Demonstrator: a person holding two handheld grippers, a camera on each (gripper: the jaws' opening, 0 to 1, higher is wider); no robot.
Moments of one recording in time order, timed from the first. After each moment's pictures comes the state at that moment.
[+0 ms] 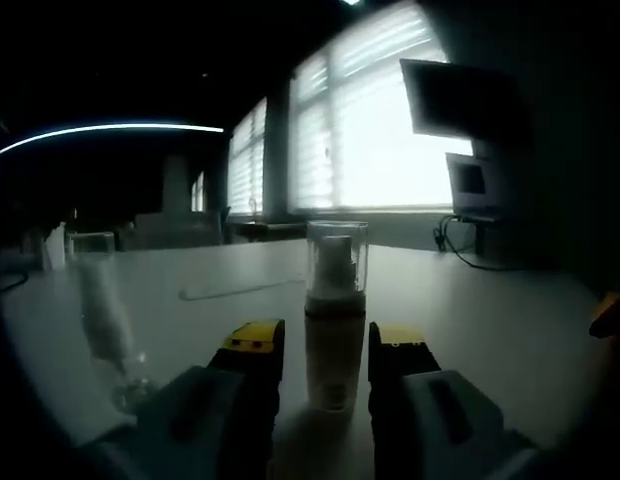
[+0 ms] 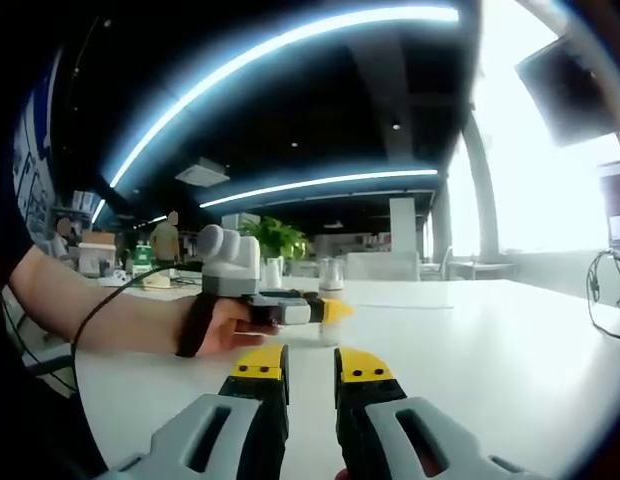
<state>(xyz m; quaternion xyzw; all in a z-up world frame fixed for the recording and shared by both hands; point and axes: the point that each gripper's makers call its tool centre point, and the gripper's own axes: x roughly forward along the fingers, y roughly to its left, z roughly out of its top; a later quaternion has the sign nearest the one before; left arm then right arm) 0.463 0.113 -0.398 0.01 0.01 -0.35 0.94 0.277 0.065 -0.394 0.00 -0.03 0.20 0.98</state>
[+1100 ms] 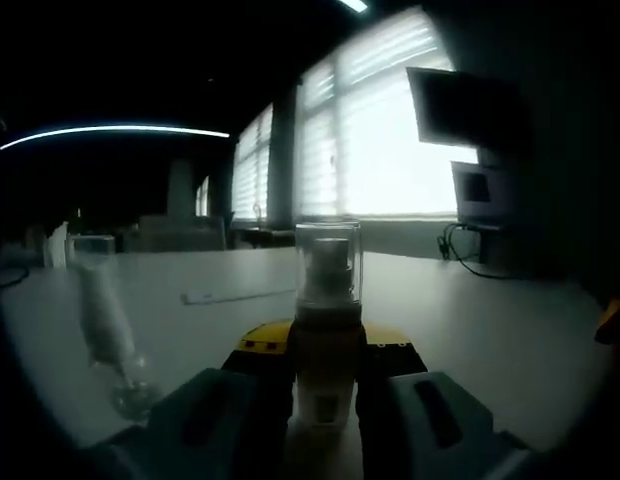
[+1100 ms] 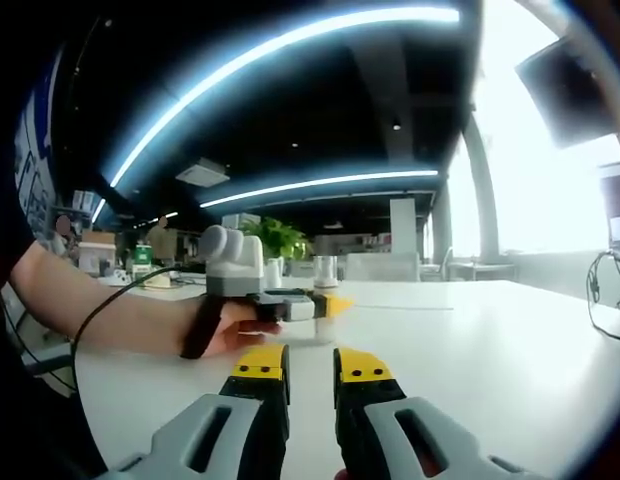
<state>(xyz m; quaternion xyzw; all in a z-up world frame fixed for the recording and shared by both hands) 0.468 0.118 -0.396 0.00 0.00 -0.34 0.94 0.277 0.067 -0.394 0.00 -0.03 0.20 0.98</state>
